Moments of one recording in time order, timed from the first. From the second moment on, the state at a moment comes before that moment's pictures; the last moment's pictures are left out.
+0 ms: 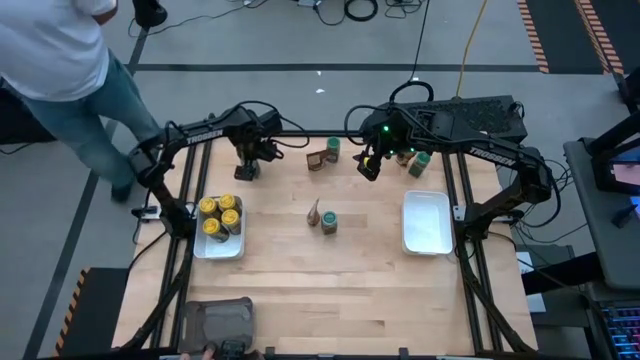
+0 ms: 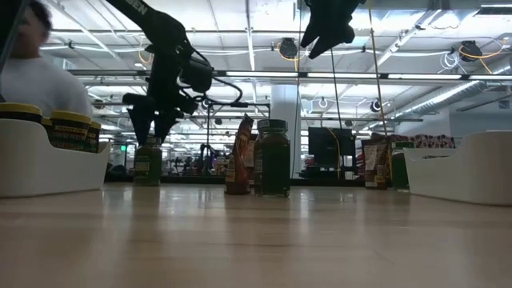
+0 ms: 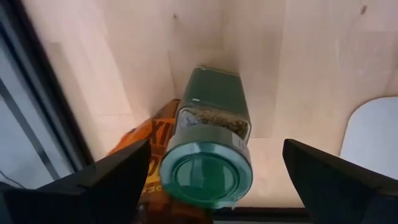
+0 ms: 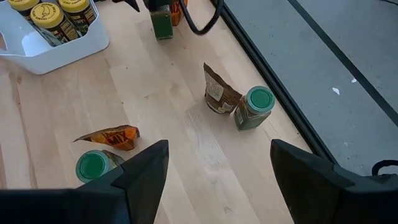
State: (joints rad) left arm 0.67 1.71 1.30 -1.20 -0.15 0.75; right arm -0.31 1.48 1.61 -0.95 0.10 0.12
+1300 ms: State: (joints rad) left arm 0.67 1.75 1.30 -1.20 -0.20 0.74; right arm -0.32 1.48 1.61 -0.94 0.10 0.09
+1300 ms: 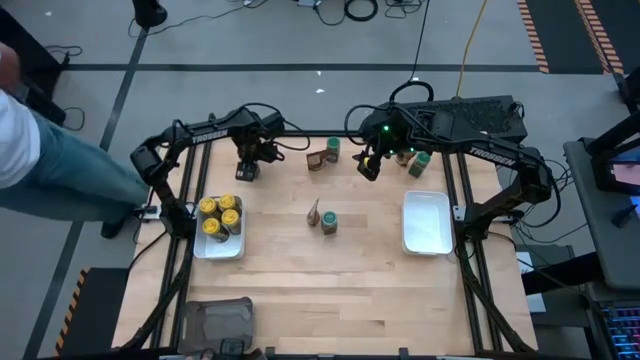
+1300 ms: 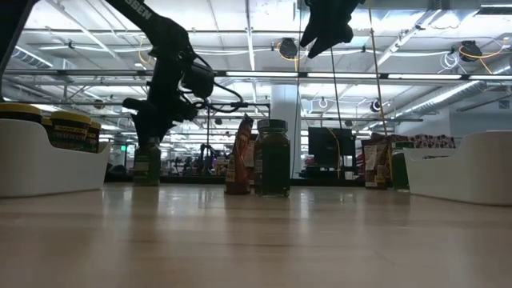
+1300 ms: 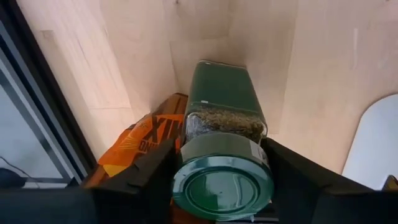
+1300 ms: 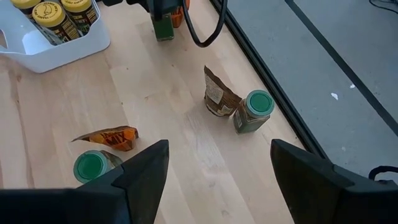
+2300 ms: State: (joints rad) left arm 0.53 1.53 1.50 -1.28 0.02 0.53; right arm -0.39 1.48 1.61 -0.93 0.10 0.07
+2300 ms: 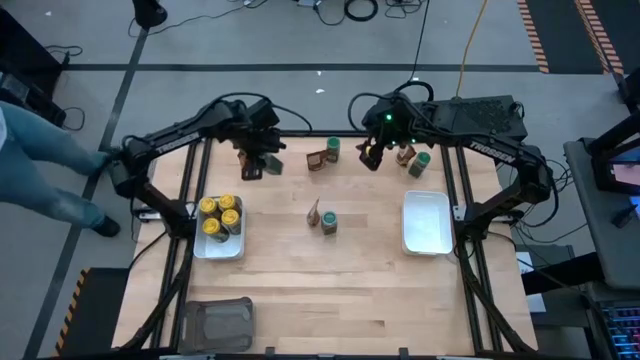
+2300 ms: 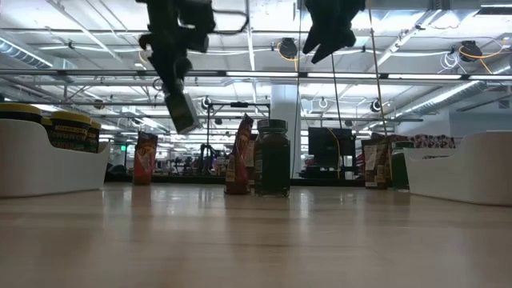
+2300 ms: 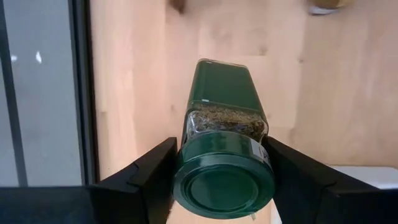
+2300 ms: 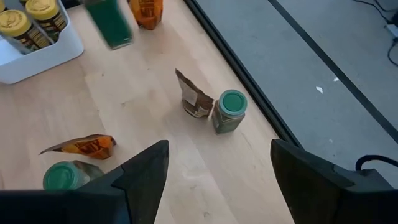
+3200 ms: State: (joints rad) left arm 0.11 1.38 1.54 -1.37 0.13 -0.04; right arm -0.45 1.48 1.61 -0.84 0.10 -0.04
